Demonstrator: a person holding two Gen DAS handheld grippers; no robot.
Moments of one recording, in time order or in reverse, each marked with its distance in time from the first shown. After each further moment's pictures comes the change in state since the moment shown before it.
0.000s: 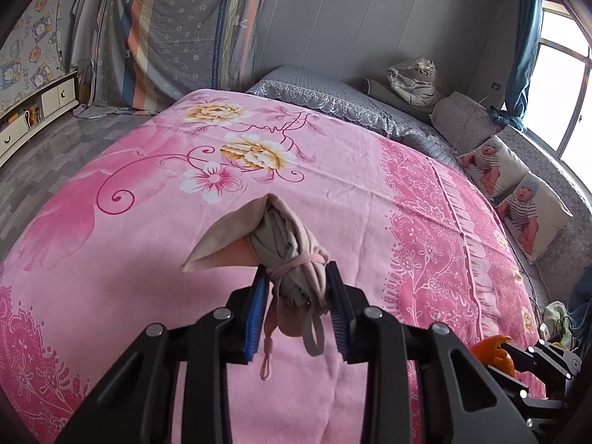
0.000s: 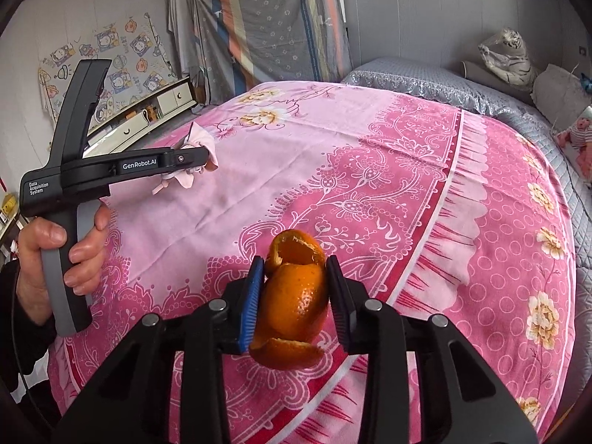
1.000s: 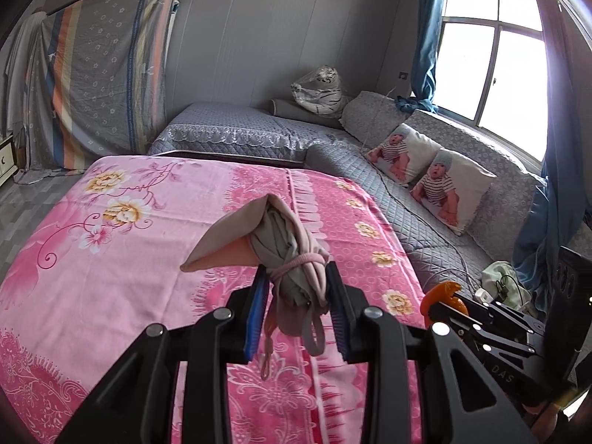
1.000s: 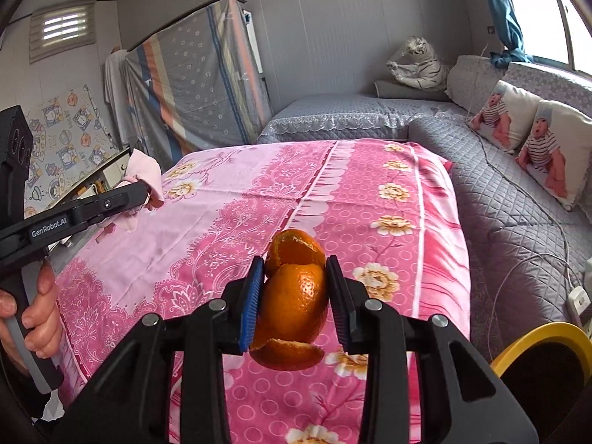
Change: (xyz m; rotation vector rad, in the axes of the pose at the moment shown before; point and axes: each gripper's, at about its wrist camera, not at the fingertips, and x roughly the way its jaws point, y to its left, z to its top) left arm -0.096 -0.163 -0.021 0.232 -0.092 -0.249; right arm -0.137 -0.083 -0.035 0.230 -0.207 -0.212
